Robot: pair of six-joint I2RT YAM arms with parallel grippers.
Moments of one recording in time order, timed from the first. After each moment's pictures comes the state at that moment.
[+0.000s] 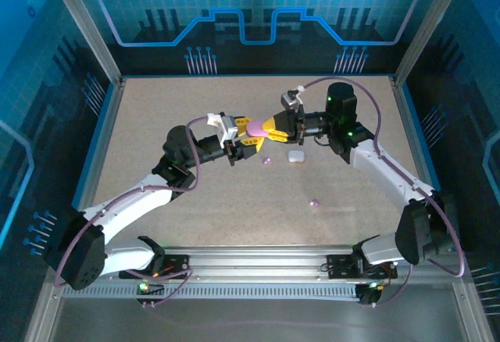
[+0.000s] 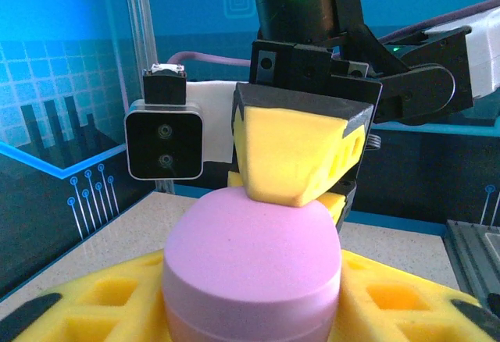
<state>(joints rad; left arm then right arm) -0.54 1.23 0.74 0.65 0.60 -0.05 0.36 1.40 1.09 0.15 -1.26 1.25</state>
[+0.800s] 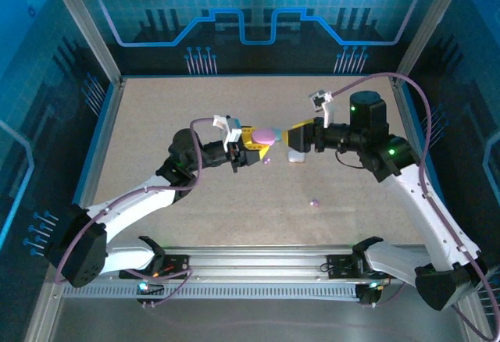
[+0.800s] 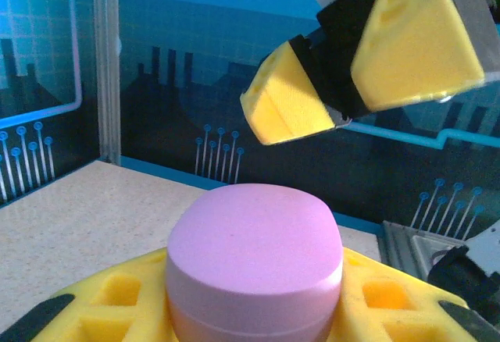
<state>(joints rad) -0.59 1.25 0.72 0.65 0.65 -0.22 0.40 1.08 1.23 -0.61 -0.68 0.27</state>
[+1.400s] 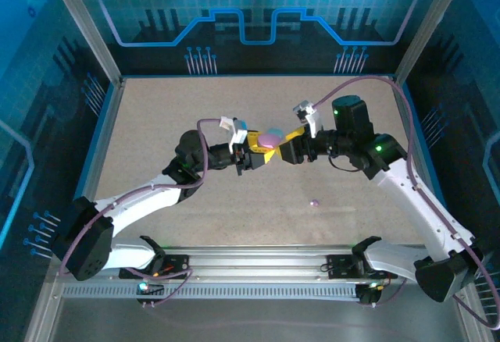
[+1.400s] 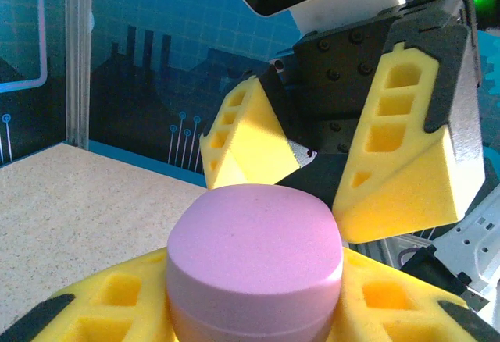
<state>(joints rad) -0.61 1.30 0.72 0.69 0.67 -0.28 0.46 1.14 1.22 -0.69 -0.62 0.08</state>
